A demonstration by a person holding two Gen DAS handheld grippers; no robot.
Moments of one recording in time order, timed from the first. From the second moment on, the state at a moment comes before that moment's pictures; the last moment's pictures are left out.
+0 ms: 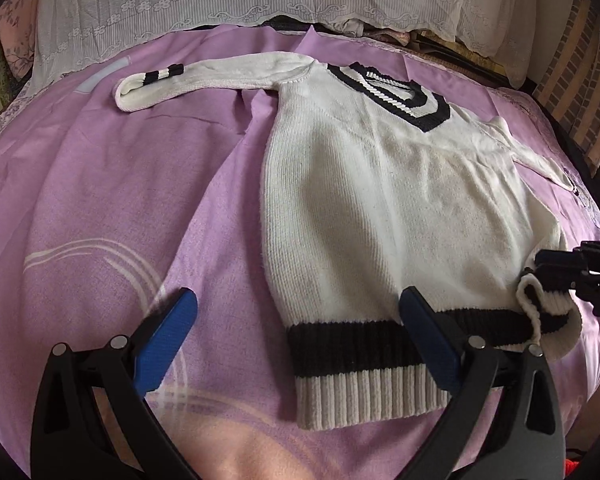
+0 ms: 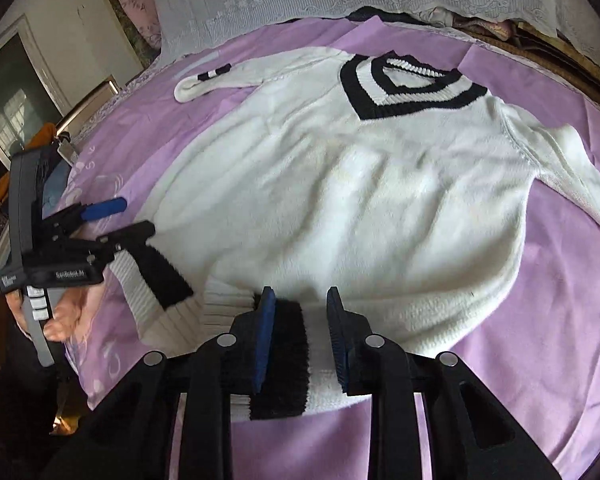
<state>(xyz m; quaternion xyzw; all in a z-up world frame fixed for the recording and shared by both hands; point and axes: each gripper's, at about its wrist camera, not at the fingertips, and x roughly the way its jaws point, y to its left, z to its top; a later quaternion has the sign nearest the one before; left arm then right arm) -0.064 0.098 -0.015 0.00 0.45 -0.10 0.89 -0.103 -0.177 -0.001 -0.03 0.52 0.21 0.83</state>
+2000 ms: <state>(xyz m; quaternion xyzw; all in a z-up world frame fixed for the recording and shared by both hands) -0.059 0.042 0.037 0.09 0.42 -0.14 0.89 -0.102 -0.393 0.018 0.29 0.35 0.03 0.89</state>
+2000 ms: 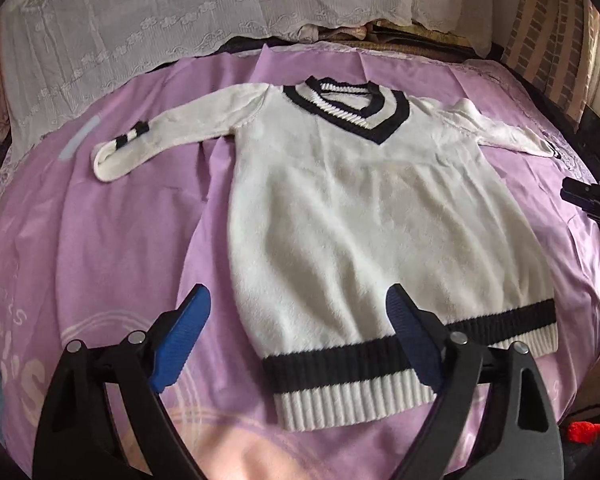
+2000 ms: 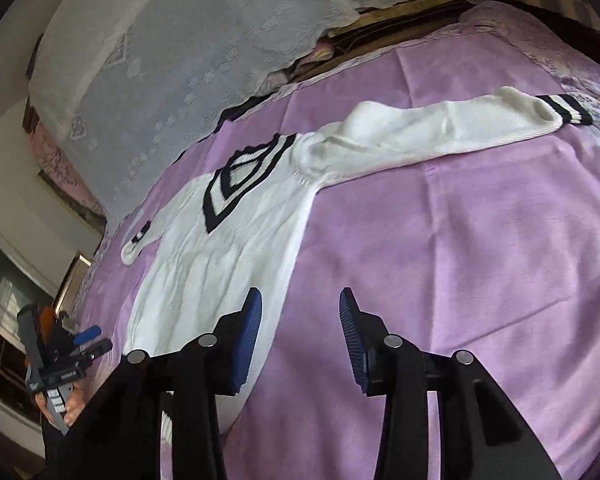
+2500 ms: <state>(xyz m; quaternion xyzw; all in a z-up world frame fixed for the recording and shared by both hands) 0.010 -0.277 0.039 0.28 0.29 -0.24 0.88 -0.060 -0.577 -0.029 0.53 0.25 -0.19 0.79</state>
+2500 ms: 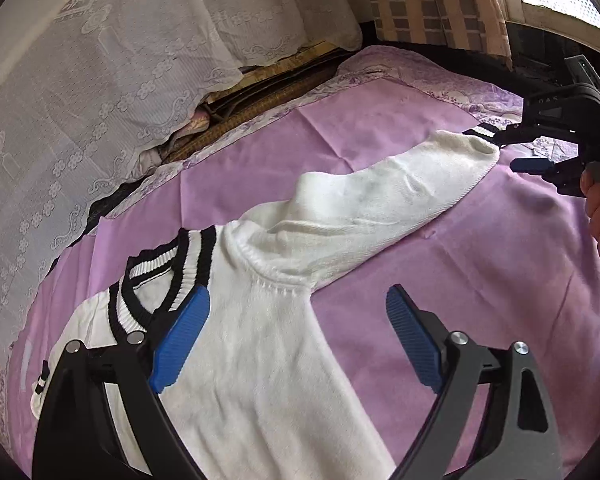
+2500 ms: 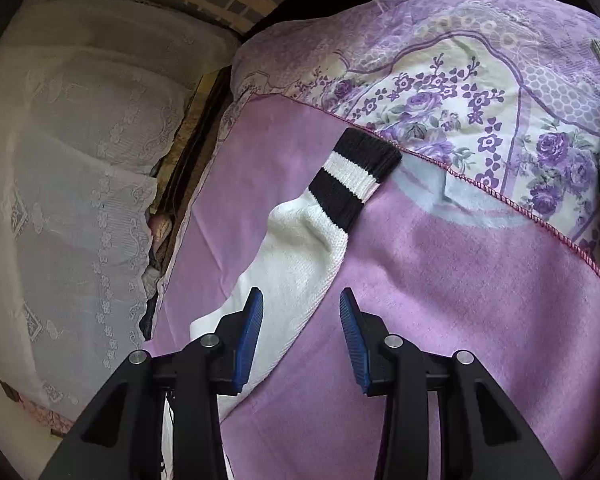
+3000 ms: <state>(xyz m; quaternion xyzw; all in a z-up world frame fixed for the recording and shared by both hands) 0.056 -0.348 -0.028 0.27 0.34 -0.28 0.86 -0.034 -0.624 -0.052 0.52 0.20 -0.23 0.80</state>
